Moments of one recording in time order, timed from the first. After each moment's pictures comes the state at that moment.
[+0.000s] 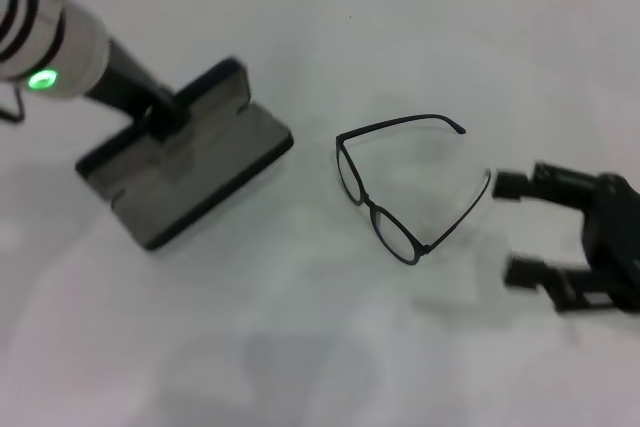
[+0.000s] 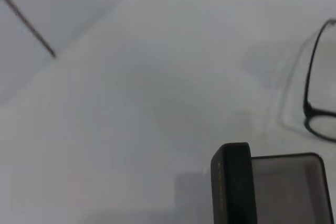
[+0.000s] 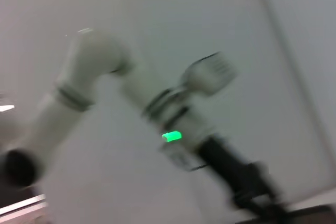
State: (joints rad) left arm -0.50 -2.09 1.47 1.77 2.79 1.65 -2.62; right arm 0.41 1.99 -1.04 -0.54 -1.50 -1.86 1.23
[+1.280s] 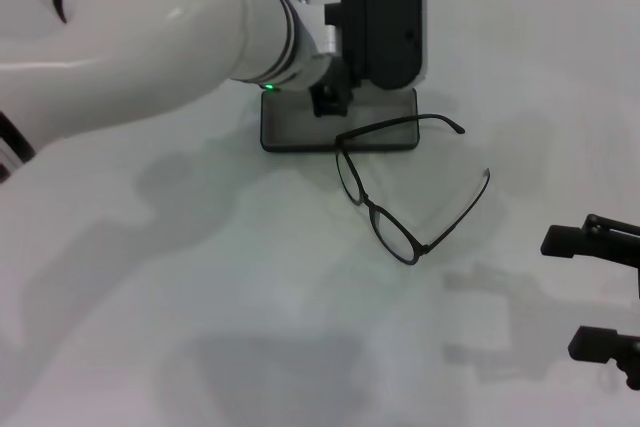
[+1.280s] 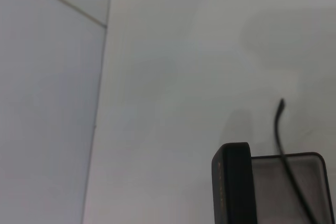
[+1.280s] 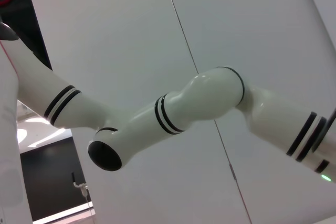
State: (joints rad) left arm -0.75 -2.10 1.88 1.22 2.82 0.94 -2.24; right arm 0.33 1.97 -1.00 -0.54 -1.54 -2.04 1.20
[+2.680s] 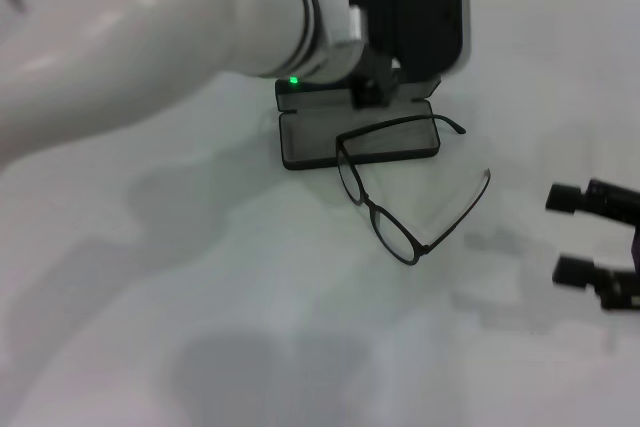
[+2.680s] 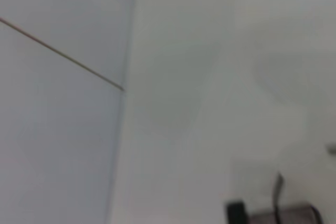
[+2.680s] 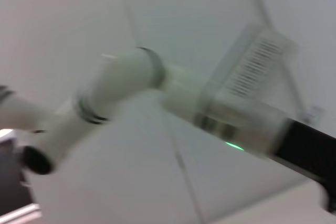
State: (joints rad) left arm -0.68 -2.10 1.90 1.46 2.79 1.02 -2.29; right arm 0.33 1.96 -0.96 -0.56 -1.55 -1.89 1.29
